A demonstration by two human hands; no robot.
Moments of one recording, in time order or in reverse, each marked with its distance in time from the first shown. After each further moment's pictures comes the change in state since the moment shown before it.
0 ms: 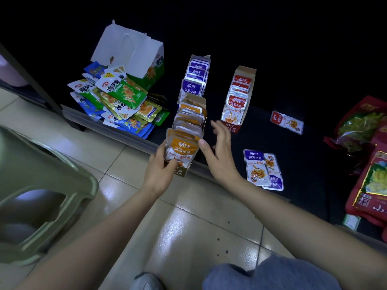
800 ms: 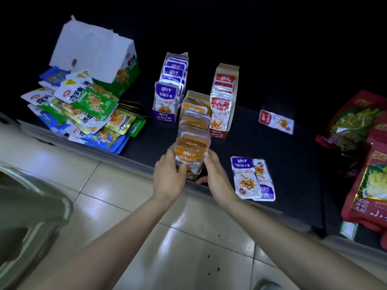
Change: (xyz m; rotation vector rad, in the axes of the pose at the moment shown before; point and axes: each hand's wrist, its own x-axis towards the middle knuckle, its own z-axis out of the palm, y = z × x) left_hand 0.037 0.039 0.076 0.227 0.040 0.201; right_hand 0.002 0.033 -0.018 0.440 -0.033 0.380
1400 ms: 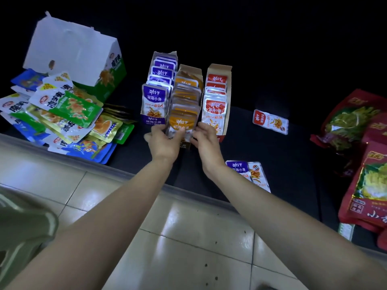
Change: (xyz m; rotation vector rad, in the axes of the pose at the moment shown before) left_hand 0.094 0.030 0.014 -0.251 0.136 -0.279; right_hand 0.082 -0.031 0.002 0.194 0.195 0.037
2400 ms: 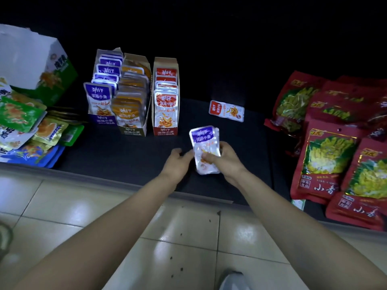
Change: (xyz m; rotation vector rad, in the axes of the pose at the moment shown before) left_hand -0.100 0.005 0.106 -0.037 -0.567 -0.227; right_hand -0.030 0.013 -0.180 -0.207 0.015 0.134
